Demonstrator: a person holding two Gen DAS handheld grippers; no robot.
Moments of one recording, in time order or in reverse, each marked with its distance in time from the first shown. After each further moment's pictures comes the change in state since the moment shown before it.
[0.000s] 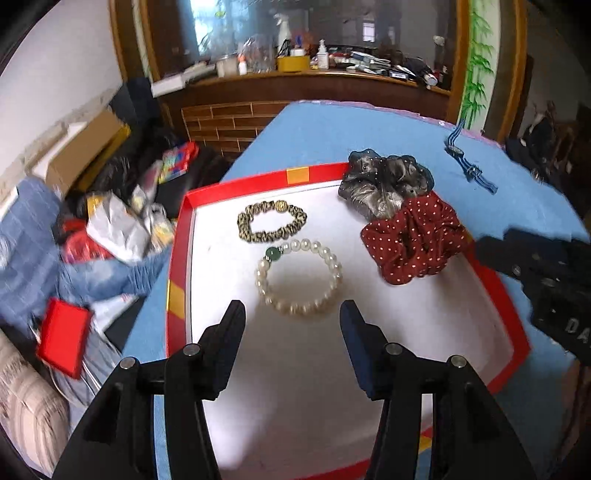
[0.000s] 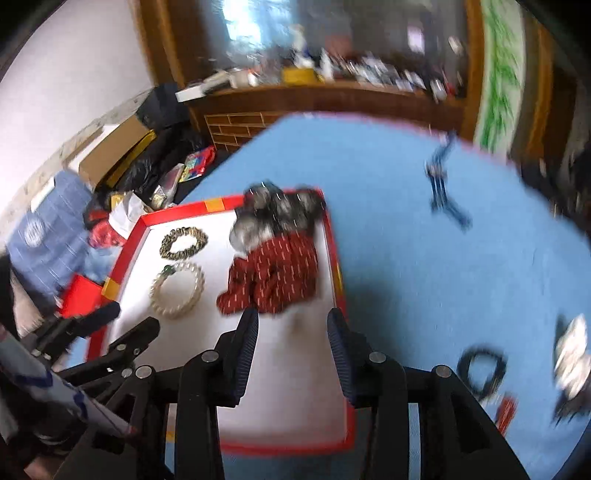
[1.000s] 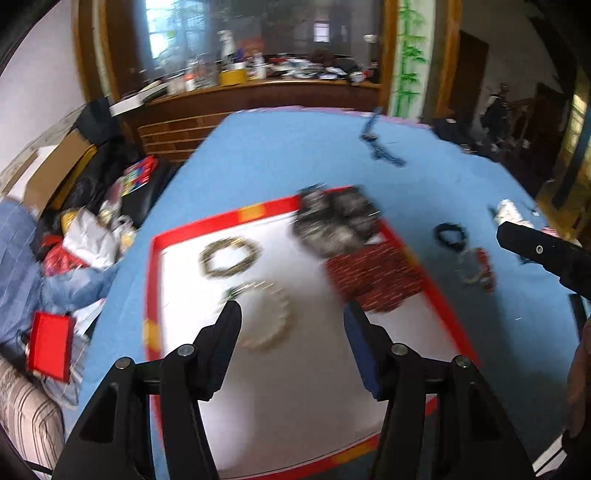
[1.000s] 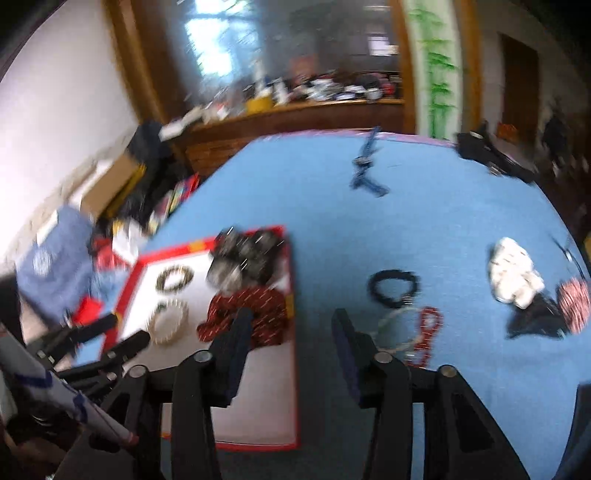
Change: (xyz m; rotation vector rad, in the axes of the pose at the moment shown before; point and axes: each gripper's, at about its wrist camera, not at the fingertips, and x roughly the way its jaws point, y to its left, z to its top) left arm -0.095 -0.068 -0.038 0.098 -0.009 -0.168; right arm -0.129 -0.095 -0.086 0.284 -0.081 0.011
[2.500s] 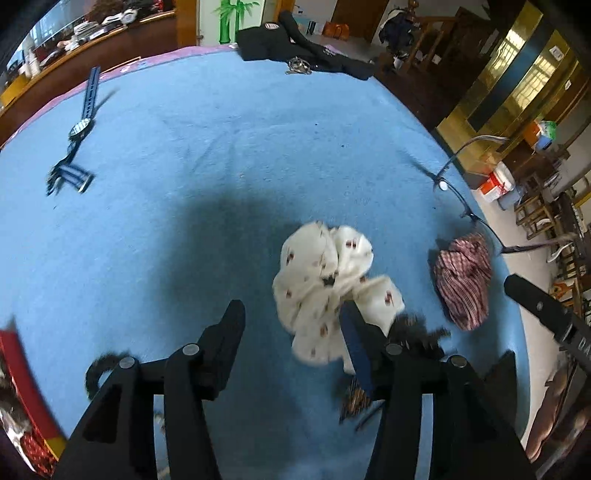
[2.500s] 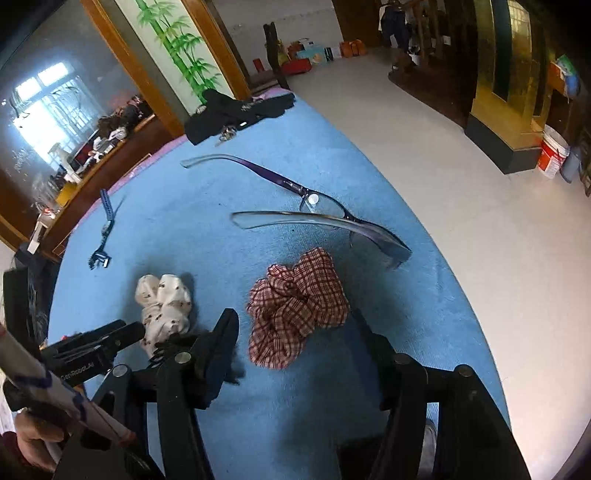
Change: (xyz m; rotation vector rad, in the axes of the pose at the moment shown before) left arm 0.179 -0.337 0.126 0.218 0.345 -0.352; right arm -0.039 -0.350 0.014 0.476 0.122 -0.307
